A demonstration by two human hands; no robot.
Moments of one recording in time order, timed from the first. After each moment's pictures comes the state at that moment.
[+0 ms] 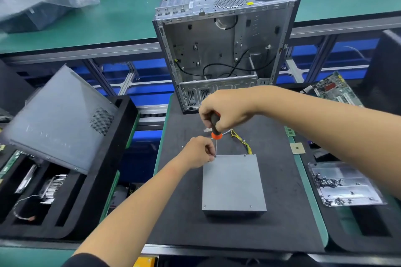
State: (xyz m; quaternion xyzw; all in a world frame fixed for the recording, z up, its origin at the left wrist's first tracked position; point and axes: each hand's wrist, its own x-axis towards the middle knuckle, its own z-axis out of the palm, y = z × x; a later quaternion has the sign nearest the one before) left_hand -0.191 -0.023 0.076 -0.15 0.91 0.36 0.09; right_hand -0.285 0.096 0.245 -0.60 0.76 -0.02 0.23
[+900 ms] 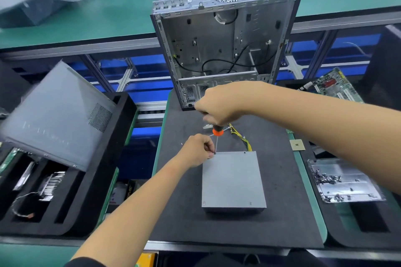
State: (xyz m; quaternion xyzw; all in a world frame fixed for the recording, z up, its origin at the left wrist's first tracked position) left_hand -0.189 -0.023 0.069 -0.17 0.90 0.38 0.08; right_hand -0.280 0.080 0.238 -0.62 0.77 0.14 0.07
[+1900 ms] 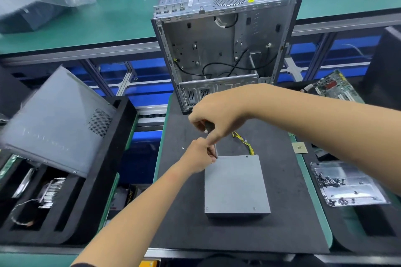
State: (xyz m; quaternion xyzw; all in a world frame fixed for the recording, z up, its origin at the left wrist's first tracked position) left_hand -0.188 -0.021 0.071 -0.13 0.91 0.38 0.06; right_hand -0.270 0.080 0.251 -0.65 0.73 0.10 0.17
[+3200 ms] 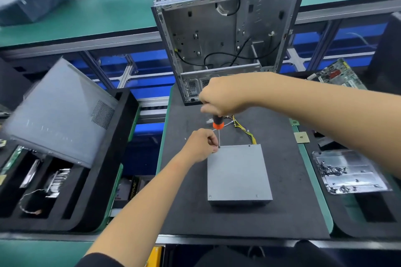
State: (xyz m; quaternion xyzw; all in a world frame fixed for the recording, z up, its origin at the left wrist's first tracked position) left_hand -0.186 -0.023 0.065 -0.18 0.89 0.41 0.06; right_hand -0.281 0.076 0.235 -0.62 0.77 0.12 0.07
